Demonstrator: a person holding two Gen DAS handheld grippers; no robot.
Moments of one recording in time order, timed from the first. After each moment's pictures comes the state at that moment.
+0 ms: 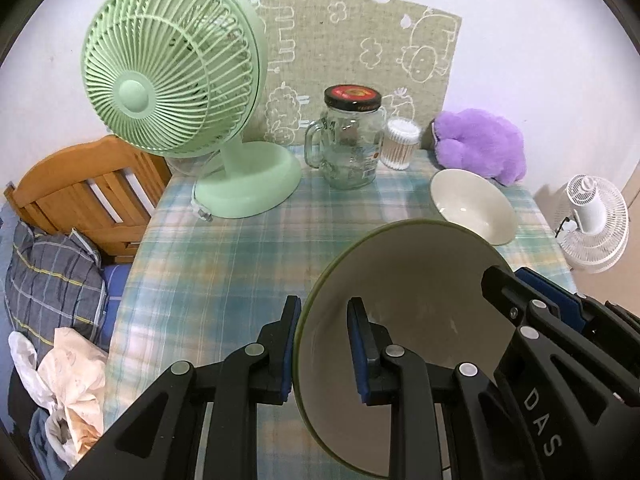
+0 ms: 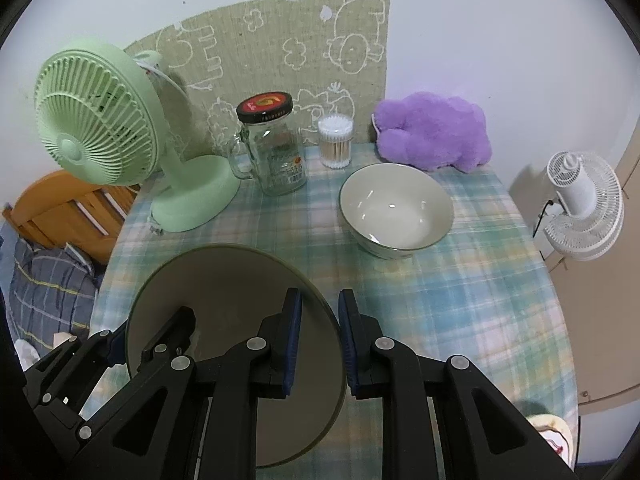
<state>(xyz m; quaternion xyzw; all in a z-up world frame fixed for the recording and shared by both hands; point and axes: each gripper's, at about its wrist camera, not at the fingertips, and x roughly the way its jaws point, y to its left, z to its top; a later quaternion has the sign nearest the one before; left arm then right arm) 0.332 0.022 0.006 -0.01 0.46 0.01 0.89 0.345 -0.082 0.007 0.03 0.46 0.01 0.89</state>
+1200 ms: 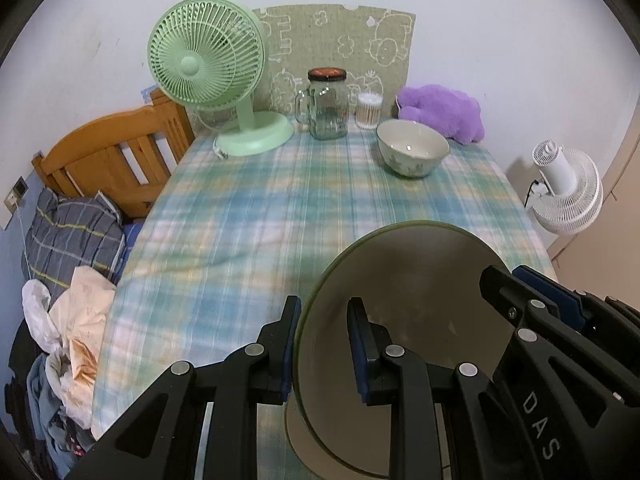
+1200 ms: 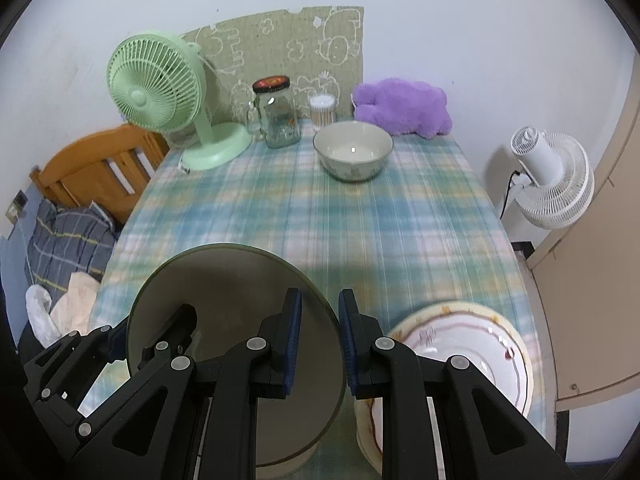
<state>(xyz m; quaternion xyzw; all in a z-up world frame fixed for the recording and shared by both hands) 0.169 -0.030 0.016 -0.01 0.47 0.03 0.88 0.179 -0.134 0.029 0.02 0.46 0.05 0.89</state>
